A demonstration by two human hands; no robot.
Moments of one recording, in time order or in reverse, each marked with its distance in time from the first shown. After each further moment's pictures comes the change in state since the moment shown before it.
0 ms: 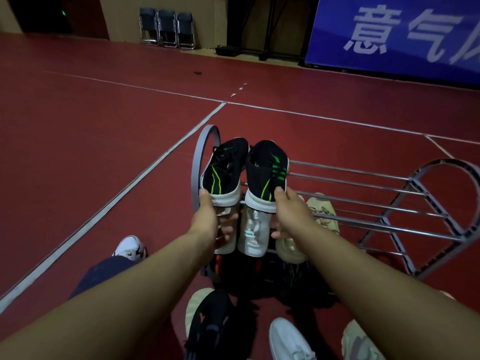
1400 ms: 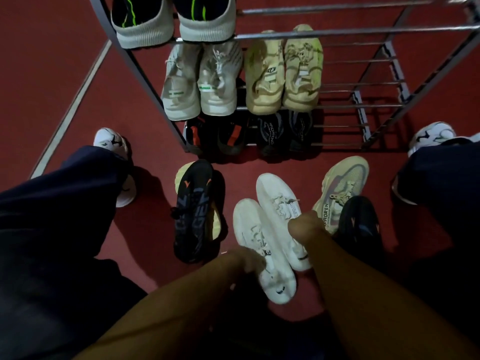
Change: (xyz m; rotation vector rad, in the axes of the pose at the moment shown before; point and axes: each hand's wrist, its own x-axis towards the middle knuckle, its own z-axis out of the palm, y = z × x) left_hand -0.078 -0.338 -0.022 1.139 -0.389 -0.678; right_hand -0.110 0.325 -0.020 -0.537 -0.051 0.704
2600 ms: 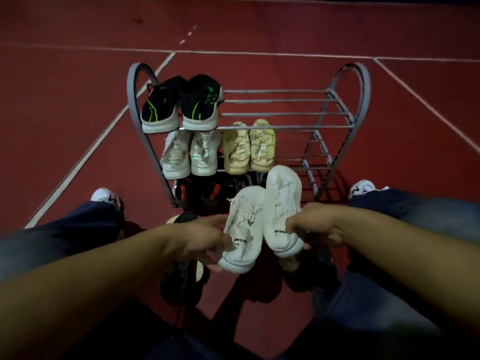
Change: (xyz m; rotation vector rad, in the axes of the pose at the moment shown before) left_hand -0.193 0.048 -0.087 -0.085 -0.036 0.542; right_hand -0.155 -0.005 -0.185 0.271 -0.349 -0.327
